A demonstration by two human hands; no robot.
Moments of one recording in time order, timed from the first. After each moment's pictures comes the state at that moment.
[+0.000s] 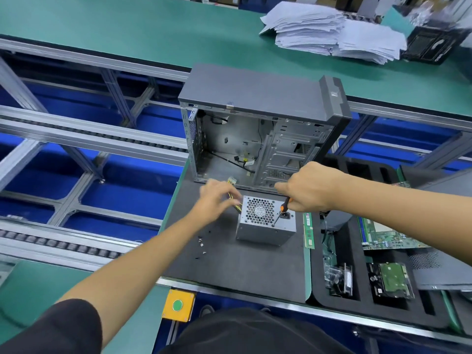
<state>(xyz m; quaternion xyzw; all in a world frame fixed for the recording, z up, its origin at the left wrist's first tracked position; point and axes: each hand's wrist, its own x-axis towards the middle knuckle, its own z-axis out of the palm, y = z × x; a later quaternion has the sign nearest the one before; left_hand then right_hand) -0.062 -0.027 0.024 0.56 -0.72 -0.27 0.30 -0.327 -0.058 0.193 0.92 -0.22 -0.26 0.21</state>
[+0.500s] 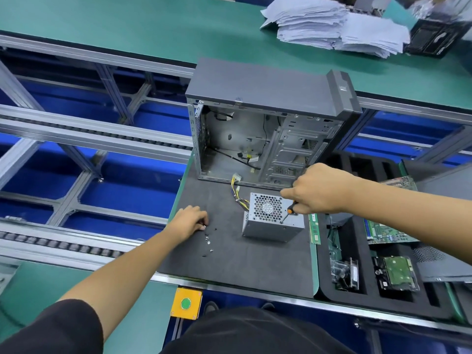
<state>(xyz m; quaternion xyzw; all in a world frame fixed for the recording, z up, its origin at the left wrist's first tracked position) 0.015 0.003 -0.027 0.61 -0.76 -0.23 -0.04 -0.316 -0.046 0.190 0.92 -0.21 -0.26 0.21</state>
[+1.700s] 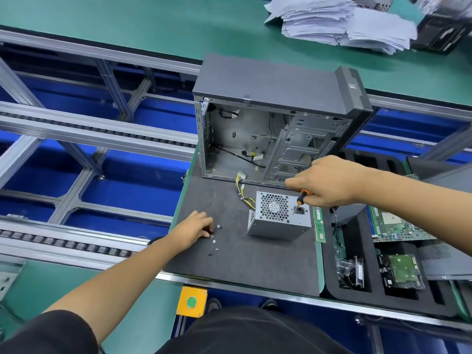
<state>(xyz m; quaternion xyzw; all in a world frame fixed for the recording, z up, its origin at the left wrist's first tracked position) 0.027 0.022 -0.046 0.55 -0.78 -0.31 0.03 -0.316 -0.059 0.199 0.94 -0.22 -0.22 0.11</state>
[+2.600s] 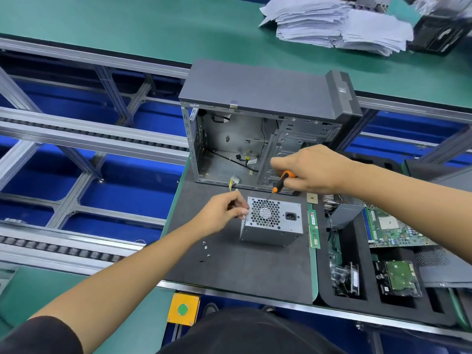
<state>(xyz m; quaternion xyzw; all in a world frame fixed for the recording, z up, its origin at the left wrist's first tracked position) -0.065 -0.017 0.026 0.48 -0.65 -0.50 0.31 -0.311 -0.081 0.210 0.96 -0.28 -0.05 0.01</state>
